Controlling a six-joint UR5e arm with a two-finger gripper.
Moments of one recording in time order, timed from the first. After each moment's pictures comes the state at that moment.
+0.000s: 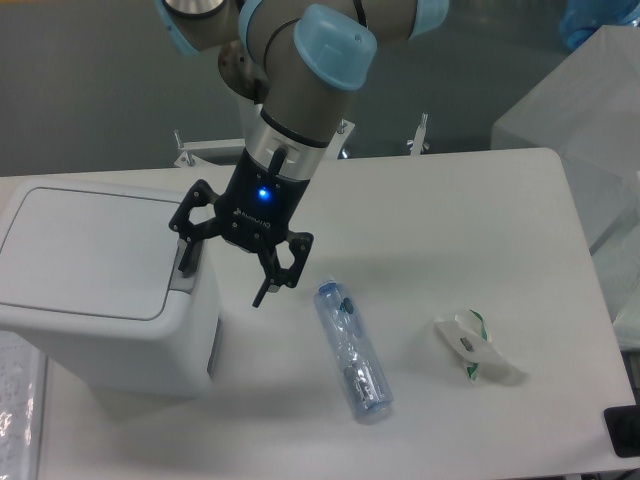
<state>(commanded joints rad) 2.40 -1.73 -1.63 -1.00 0.94 0.57</state>
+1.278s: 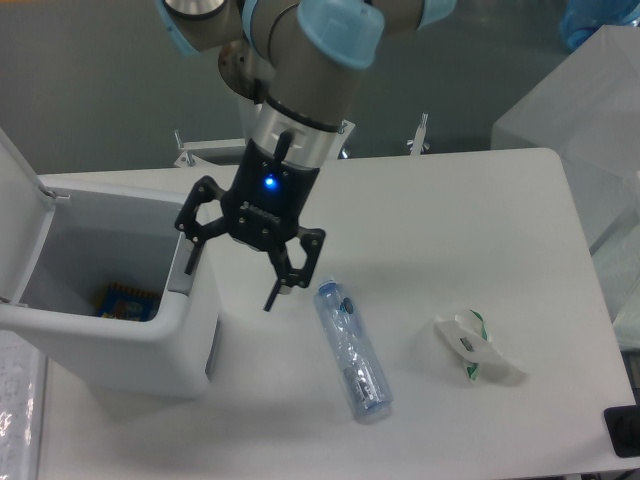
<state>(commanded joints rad) 2.46 -1.77 -1.51 -0.91 0.94 0.63</state>
